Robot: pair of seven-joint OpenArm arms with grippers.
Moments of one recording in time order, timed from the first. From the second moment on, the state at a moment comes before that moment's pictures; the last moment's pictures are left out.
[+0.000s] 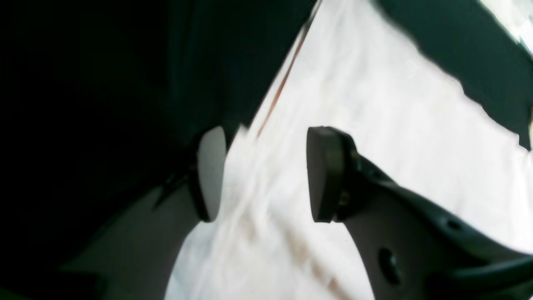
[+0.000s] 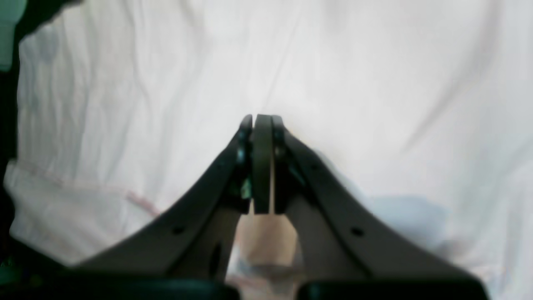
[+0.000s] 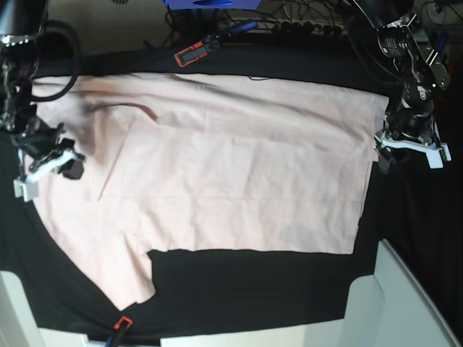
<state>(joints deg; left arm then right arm) 8.3 -5.5 -39.4 82.7 -25.0 -24.4 30.9 -6.7 16.8 14.6 78.8 41.1 17.3 -41.1</state>
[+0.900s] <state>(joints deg) -2.1 -11.6 -28.0 71.2 -5.7 -24.9 31.1 25.1 26.0 14.5 20.2 21.4 17.4 -18.3</state>
